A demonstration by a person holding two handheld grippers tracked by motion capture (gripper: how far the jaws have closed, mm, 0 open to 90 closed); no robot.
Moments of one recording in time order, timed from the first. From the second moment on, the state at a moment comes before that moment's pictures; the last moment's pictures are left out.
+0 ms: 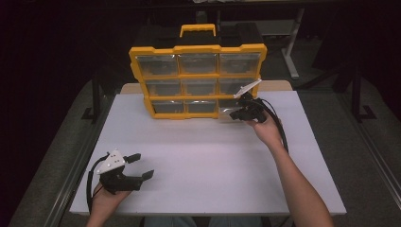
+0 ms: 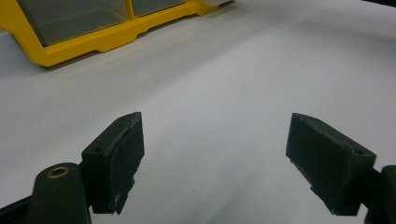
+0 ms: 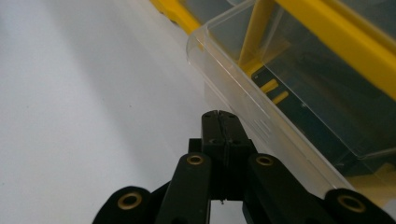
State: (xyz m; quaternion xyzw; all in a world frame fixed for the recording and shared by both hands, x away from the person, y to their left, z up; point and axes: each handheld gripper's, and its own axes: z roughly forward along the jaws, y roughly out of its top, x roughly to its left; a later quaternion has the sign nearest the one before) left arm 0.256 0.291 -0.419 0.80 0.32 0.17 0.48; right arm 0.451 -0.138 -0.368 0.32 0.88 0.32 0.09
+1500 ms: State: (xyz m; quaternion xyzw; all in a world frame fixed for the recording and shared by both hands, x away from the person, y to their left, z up) left arm 0.256 0.292 -0.419 0.80 0.32 0.17 0.48; right arm 0.465 -0.135 -0.366 0.33 0.88 0.30 0.15
